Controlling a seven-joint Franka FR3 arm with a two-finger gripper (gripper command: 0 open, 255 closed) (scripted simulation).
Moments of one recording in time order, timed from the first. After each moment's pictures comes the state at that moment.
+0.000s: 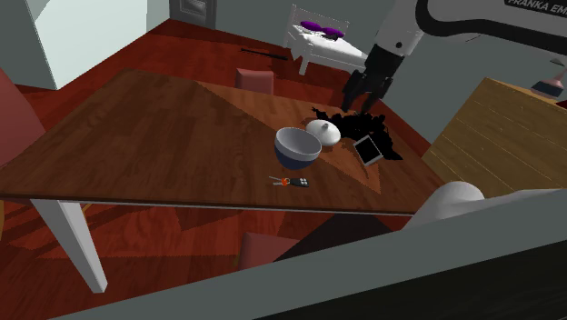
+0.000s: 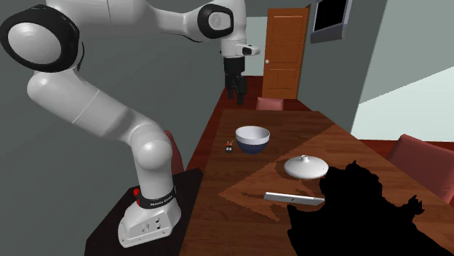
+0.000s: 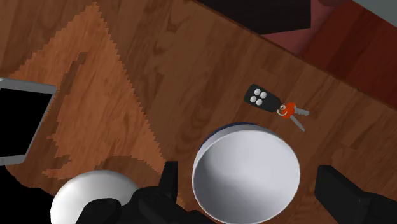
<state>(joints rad) 0.02 -0.78 -0.04 -2.39 0.00 1.68 0.16</state>
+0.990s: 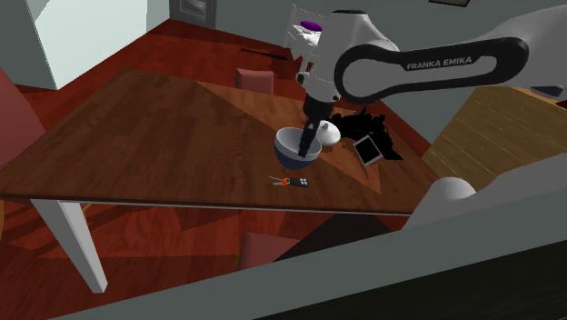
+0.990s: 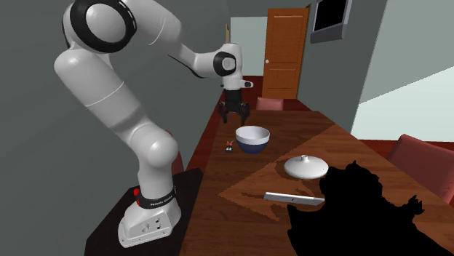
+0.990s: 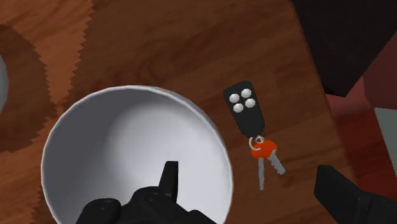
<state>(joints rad) 0.24 -0.49 0.02 -2.50 -0.08 2.00 -0.24</state>
